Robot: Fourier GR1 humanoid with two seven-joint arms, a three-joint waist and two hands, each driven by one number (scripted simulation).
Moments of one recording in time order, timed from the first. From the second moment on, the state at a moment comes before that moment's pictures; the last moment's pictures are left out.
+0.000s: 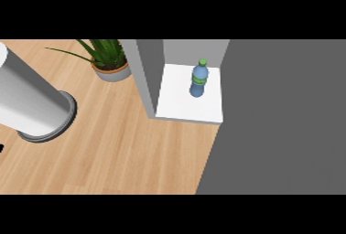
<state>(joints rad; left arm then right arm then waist) 0.52 0.98 -0.14 -1.92 0.97 -0.06 -0.67 0.11 -0.37 0.46 -2.33 -0.62 0.38 0.35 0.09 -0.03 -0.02</state>
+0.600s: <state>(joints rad) 0.56 1.02 -0.05 -1.88 1.01 -0.18 -0.69 -0.29 -0.14 0.56 -2.20 -0.49 0.11 0.56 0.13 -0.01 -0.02</state>
